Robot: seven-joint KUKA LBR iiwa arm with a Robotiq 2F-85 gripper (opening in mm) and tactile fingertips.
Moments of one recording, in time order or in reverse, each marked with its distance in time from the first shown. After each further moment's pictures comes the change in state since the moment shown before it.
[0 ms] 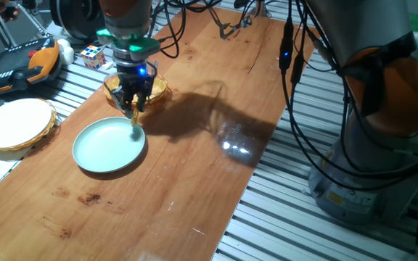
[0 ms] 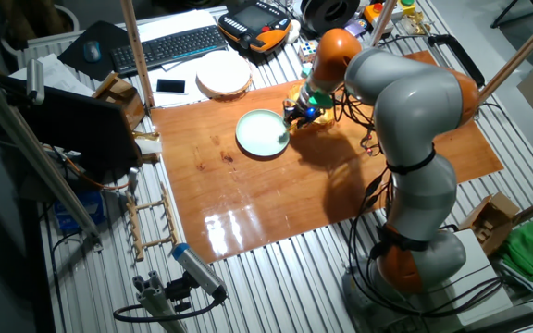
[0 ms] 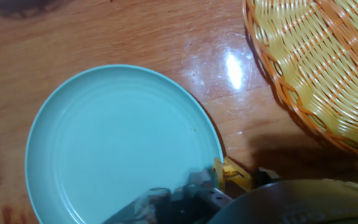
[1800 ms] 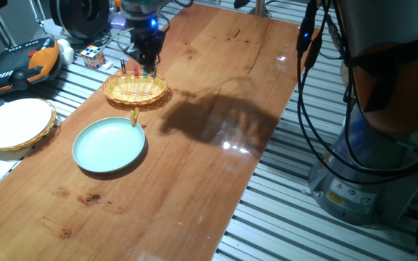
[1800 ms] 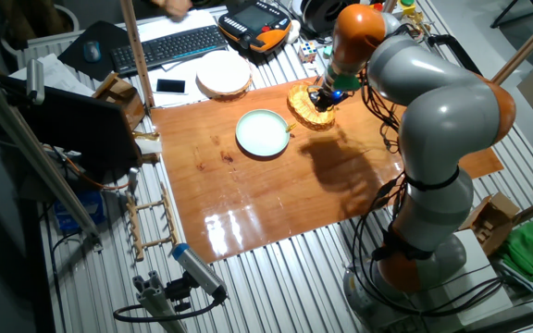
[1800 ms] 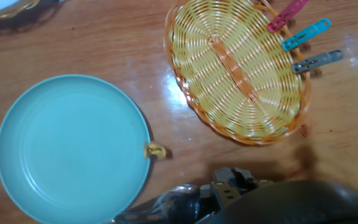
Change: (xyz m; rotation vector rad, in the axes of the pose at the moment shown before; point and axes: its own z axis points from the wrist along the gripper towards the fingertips) arm 0.014 -0.052 -0.133 0.174 -0.042 -0.058
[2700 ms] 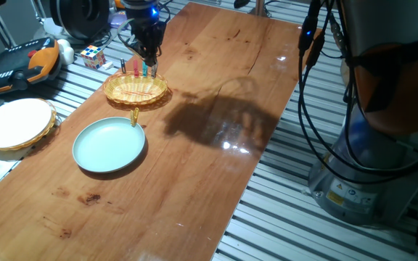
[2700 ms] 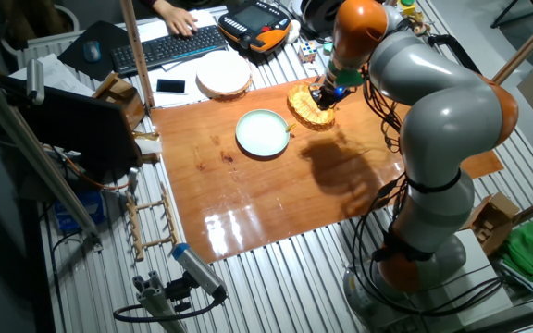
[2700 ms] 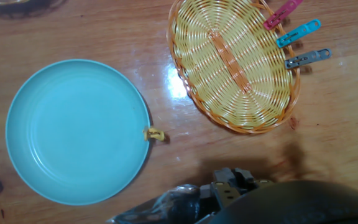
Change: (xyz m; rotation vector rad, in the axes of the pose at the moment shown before) arm 0.005 0.003 -0.020 0.018 0.019 -0.036
